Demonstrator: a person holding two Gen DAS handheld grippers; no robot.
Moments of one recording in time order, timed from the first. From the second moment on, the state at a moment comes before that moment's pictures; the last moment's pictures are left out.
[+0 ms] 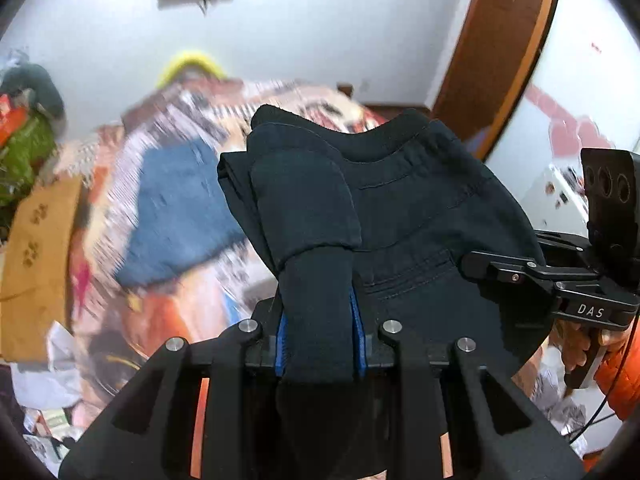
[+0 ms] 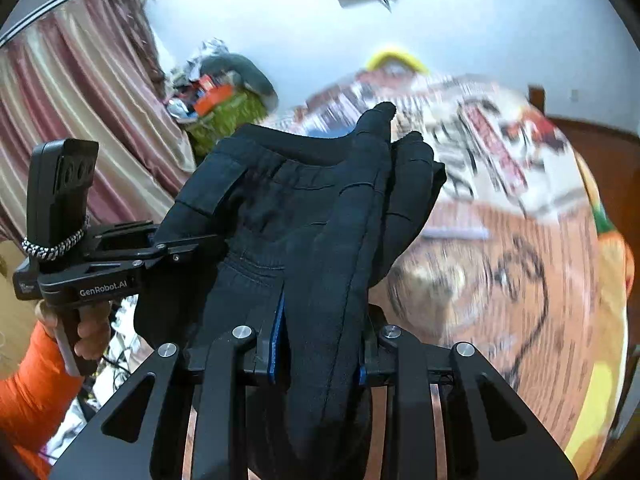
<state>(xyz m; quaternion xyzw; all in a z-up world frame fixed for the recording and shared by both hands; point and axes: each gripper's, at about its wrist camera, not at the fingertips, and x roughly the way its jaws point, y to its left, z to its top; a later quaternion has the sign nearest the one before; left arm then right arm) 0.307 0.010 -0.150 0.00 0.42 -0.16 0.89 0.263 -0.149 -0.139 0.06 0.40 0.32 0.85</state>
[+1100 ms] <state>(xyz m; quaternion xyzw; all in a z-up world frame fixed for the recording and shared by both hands) 0.544 0.202 -0.261 -0.06 0.40 -0.03 0.92 0.484 0.042 -0.227 0.01 0.39 0.32 0.86</state>
